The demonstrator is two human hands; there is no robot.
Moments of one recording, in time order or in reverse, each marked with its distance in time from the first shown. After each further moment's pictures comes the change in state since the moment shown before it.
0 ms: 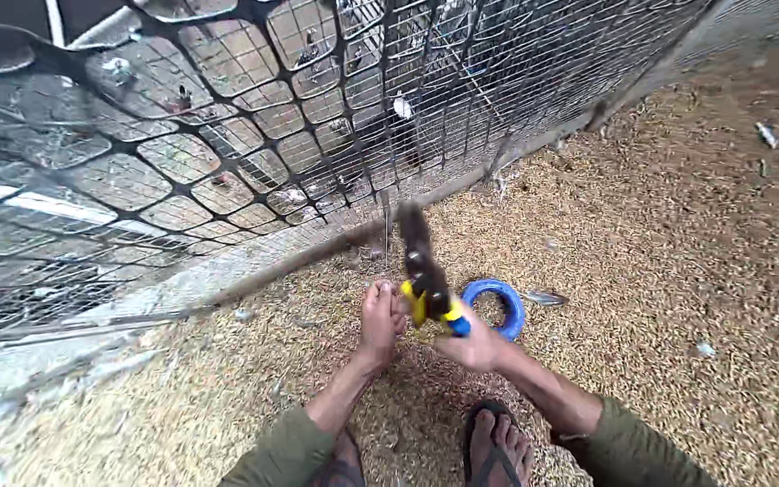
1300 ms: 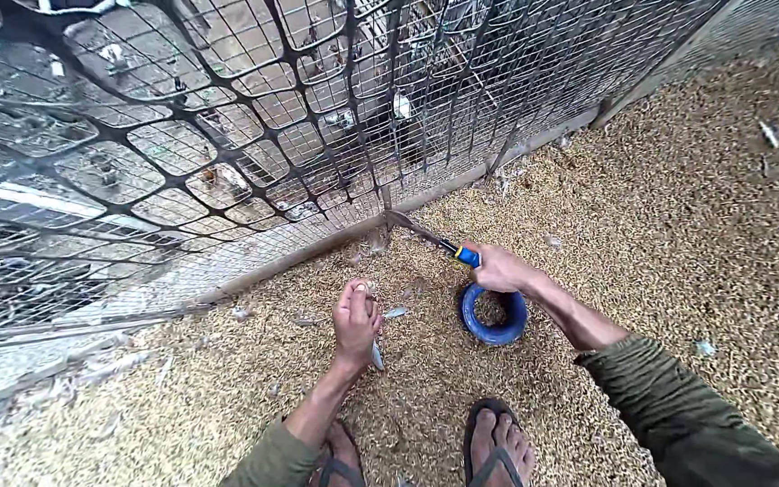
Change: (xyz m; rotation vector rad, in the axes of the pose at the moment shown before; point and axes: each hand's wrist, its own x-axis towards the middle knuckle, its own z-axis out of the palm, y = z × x) left_hand 0.001 0.007 -0.027 -0.040 0.057 0.163; right_hand 0.058 0.014 -0.105 -0.834 -0.190 0.745
